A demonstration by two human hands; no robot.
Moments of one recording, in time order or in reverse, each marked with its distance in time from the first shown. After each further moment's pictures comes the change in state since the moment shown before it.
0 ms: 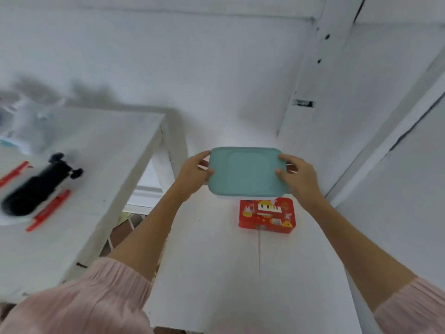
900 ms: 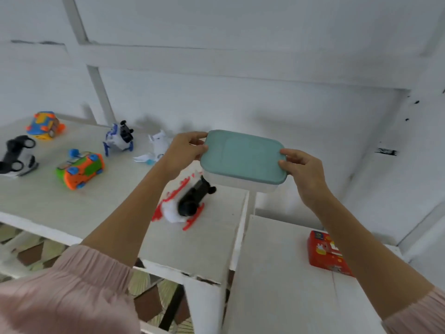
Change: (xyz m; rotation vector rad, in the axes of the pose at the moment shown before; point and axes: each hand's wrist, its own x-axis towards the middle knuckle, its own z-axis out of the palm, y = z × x) left_hand -0.091 0.032 -0.302 -0.073 0.201 0.214; right_hand -0.077 -0.219 0.166 0.482 -0.050 -0.106
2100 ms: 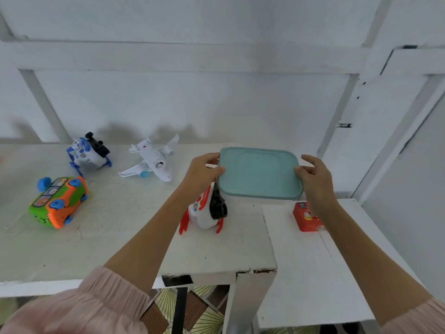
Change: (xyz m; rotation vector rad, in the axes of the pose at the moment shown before) left_hand 0.007 -0.058 -0.045 -0.078 -0.286 0.030; right_hand -0.071 0.007 0.068 -0.185 0.431 0.059
